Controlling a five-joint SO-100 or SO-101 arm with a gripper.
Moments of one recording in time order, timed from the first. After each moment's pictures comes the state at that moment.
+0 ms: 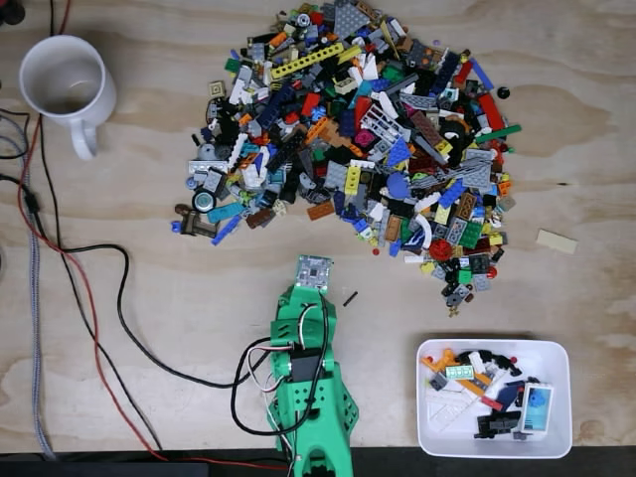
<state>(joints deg) -7.2 193.1 181.1 64.4 -72.8</state>
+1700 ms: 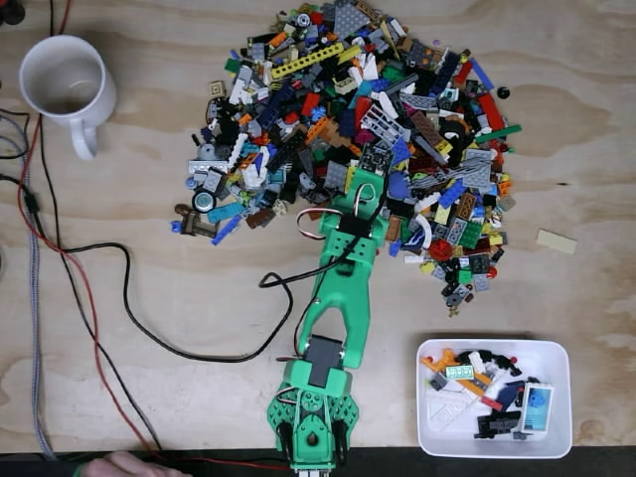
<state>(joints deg) 12.9 92.3 117.5 45.1 -83.0</state>
